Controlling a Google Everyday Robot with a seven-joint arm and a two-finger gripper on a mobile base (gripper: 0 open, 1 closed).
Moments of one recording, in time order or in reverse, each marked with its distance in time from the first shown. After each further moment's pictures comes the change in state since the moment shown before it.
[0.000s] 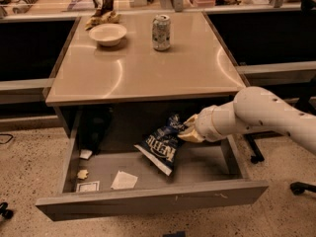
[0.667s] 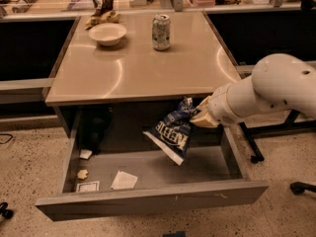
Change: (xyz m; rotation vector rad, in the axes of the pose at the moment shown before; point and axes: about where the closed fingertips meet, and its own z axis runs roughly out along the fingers) arm -0.030 -0.011 -0.086 0.054 0.111 0.000
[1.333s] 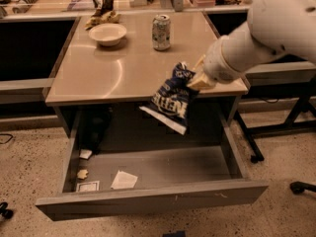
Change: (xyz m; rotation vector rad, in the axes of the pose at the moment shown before) arm -0.071 -0.058 -0.057 0.063 0.056 -0.126
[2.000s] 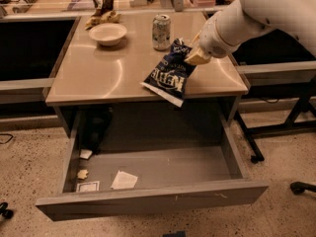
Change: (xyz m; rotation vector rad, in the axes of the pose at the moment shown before) arm -0.022 -0.076 0.013 0.072 -0.031 -0.031
